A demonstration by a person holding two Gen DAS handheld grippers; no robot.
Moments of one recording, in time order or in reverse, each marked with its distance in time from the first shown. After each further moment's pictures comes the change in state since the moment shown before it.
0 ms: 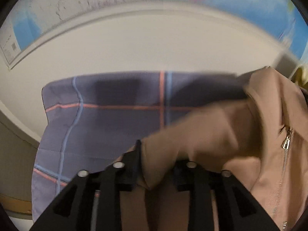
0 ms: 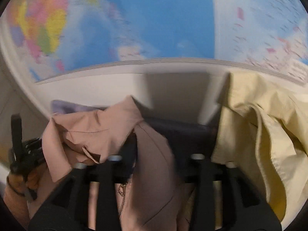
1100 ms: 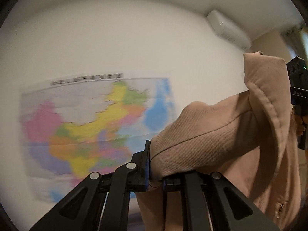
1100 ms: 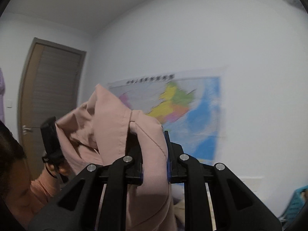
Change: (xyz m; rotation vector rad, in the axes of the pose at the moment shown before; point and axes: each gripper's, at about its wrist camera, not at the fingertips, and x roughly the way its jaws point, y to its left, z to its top) left arm -0.516 -0.107 -0.142 0.292 -1.084 -0.270; right arm -0.614 0.032 -0.144 -0.388 -0.831 0.227
